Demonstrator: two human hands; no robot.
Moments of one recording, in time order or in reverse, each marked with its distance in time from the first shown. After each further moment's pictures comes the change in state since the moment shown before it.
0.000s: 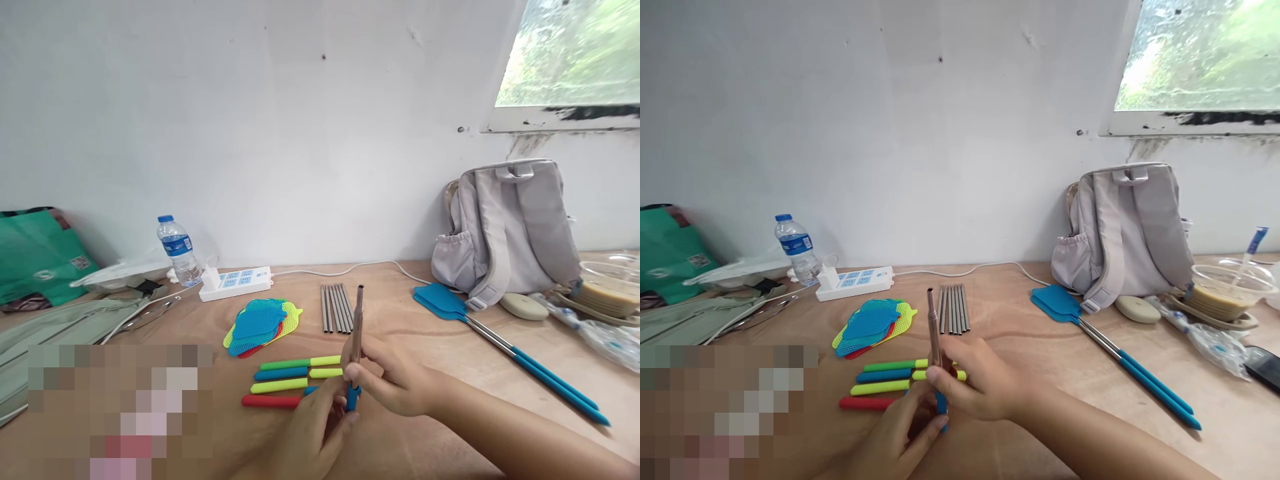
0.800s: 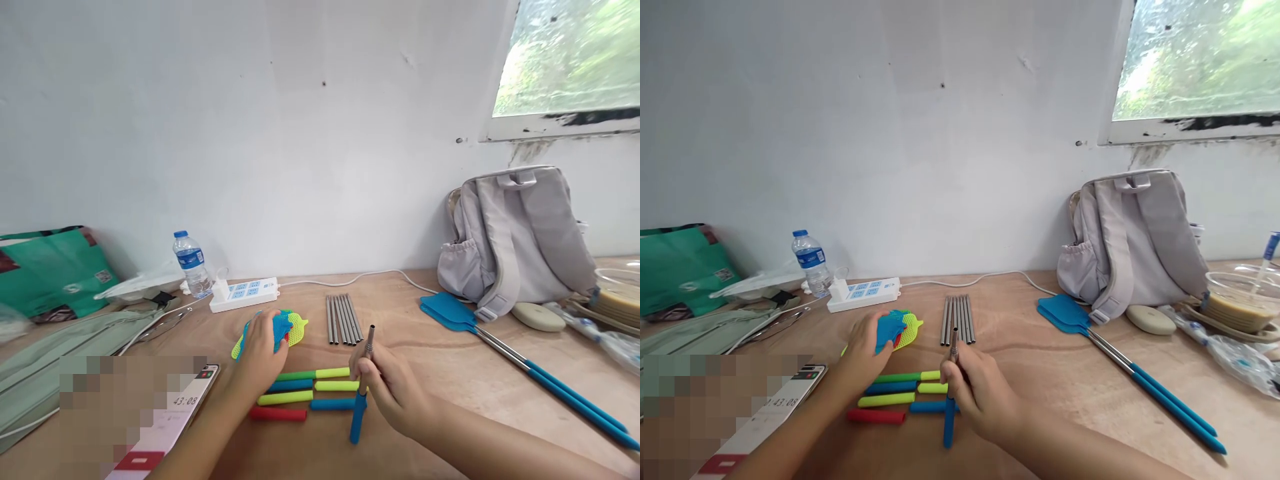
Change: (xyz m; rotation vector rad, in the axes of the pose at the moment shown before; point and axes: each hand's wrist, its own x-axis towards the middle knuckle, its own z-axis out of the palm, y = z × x) left_hand 0.042 -0.056 -0.088 0.656 0.501 -0.127; right_hand -0.010 0.017 0.022 -0.012 0.238 0.020
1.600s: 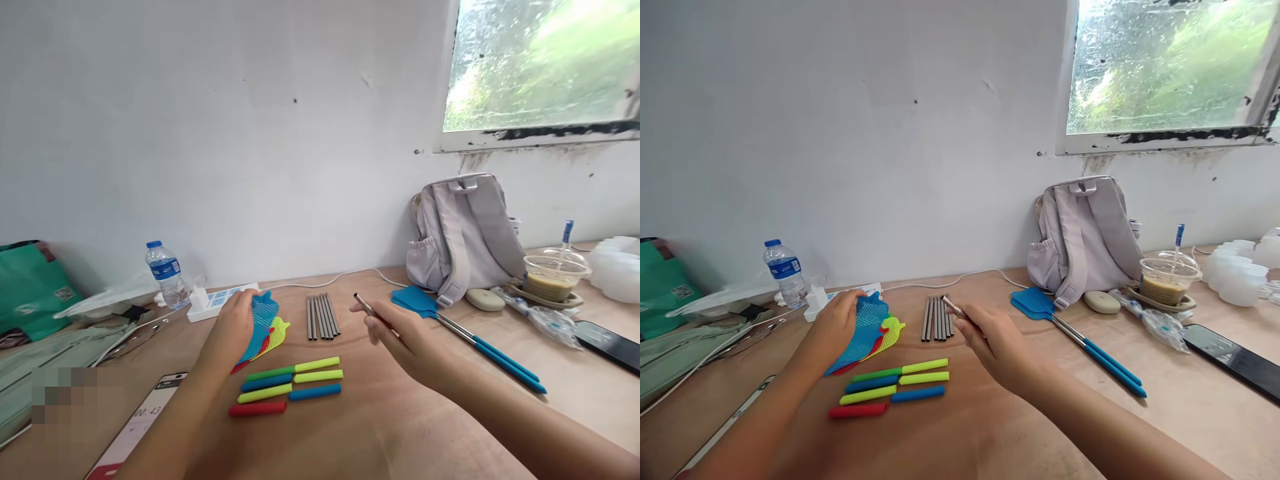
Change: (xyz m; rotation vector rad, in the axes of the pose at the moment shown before) left_hand 0.039 0.036 -0.050 0.225 -0.090 0.028; right_hand 0.004 -0.051 -0.076 -0.405 0.029 0.098
